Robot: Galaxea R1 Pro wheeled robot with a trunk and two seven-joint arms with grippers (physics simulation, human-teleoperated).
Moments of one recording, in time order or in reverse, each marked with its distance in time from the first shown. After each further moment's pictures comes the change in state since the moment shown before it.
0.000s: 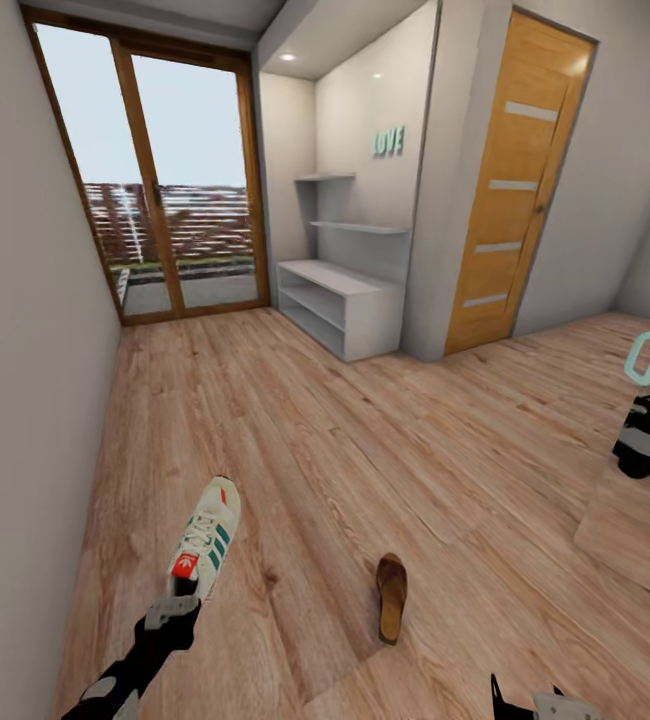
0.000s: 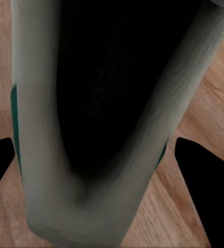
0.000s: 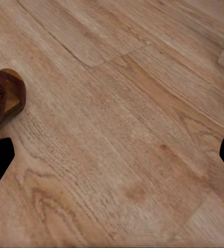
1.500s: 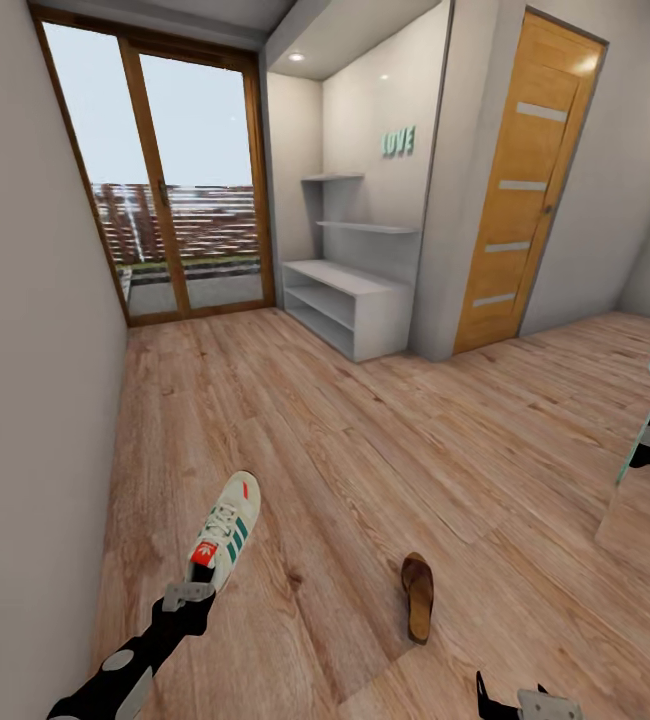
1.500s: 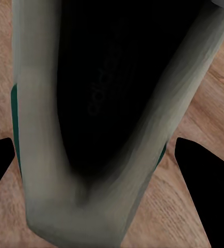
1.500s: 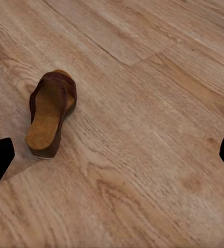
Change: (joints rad) left arm -0.043 -0.022 -0.003 -0.023 -0.114 0.078 -0.006; right arm 0.000 0.038 0.000 -0.010 0.000 -0.001 0.002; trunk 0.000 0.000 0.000
